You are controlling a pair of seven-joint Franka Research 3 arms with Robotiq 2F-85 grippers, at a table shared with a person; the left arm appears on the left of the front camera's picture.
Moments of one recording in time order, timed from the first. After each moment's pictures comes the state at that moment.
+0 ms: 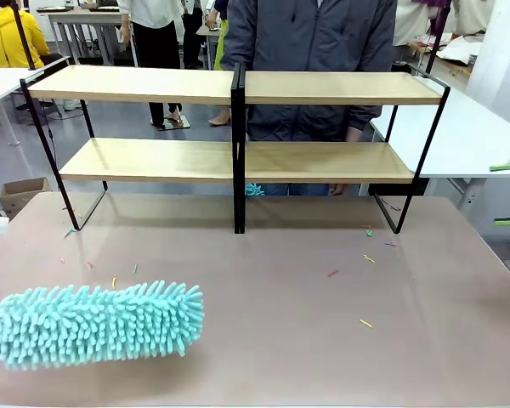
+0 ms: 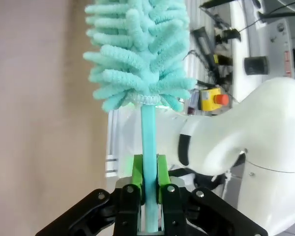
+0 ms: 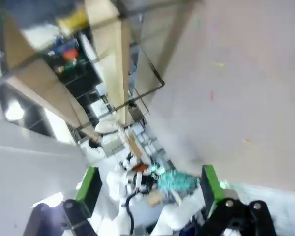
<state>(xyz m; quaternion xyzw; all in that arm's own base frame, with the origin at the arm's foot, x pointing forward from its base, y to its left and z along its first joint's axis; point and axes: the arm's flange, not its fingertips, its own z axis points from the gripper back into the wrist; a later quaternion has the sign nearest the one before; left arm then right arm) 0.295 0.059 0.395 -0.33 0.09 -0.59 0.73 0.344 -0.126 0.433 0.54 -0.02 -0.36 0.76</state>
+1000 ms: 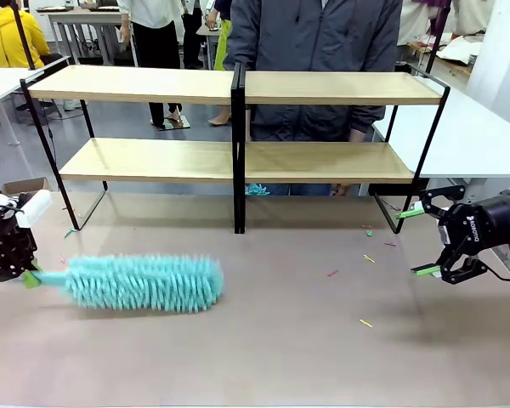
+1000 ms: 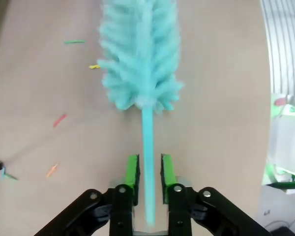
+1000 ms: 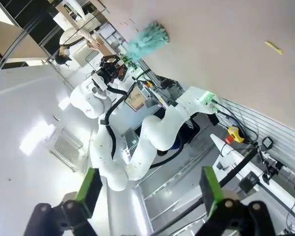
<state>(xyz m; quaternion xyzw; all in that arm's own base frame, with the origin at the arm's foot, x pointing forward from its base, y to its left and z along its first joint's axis) 0.374 0.039 0.370 -0.13 -0.11 -0.69 0.70 0.350 0.003 0.368 0.56 0.24 -0.23 0.76</state>
